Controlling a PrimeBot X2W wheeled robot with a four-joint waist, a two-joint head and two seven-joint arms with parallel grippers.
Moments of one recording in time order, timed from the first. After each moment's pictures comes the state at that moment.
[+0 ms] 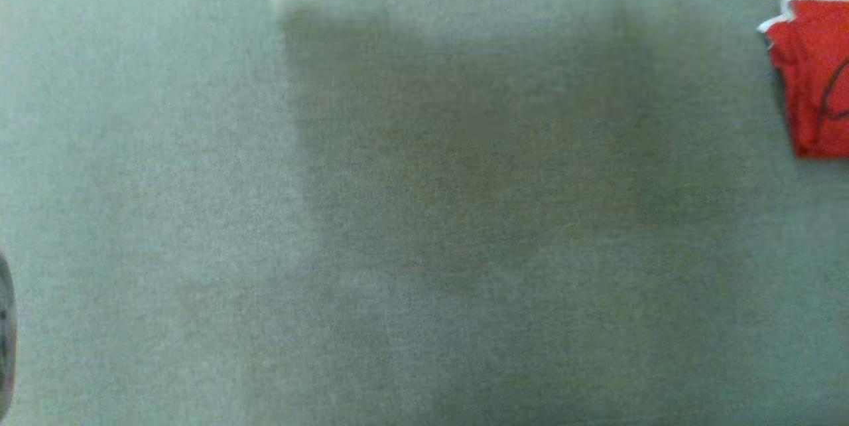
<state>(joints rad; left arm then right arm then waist) -1.27 0.36 -0.15 0.47 -0.62 0.05 -0.09 -1.22 -0.25 0.18 0.47 0.33 0.13 0.01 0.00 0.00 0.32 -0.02</state>
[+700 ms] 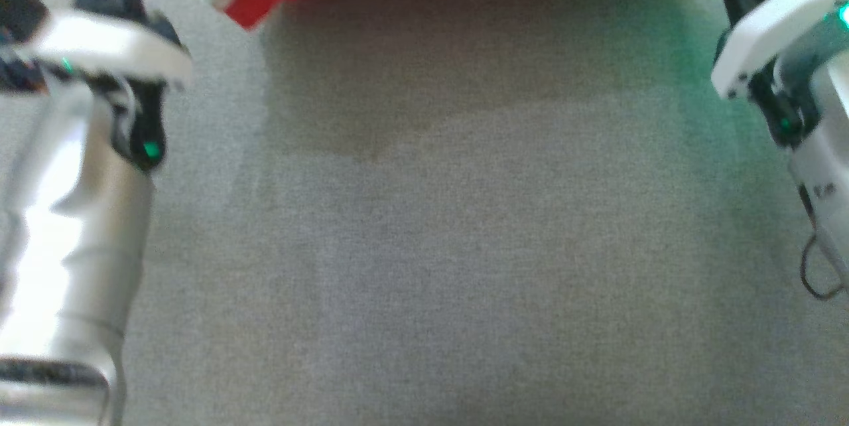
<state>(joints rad) -0.97 0.25 -0.28 0.82 -0.60 -0.12 -0.24 -0.99 -0.36 0.49 0.95 0.54 0.13 0.01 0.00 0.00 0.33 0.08</state>
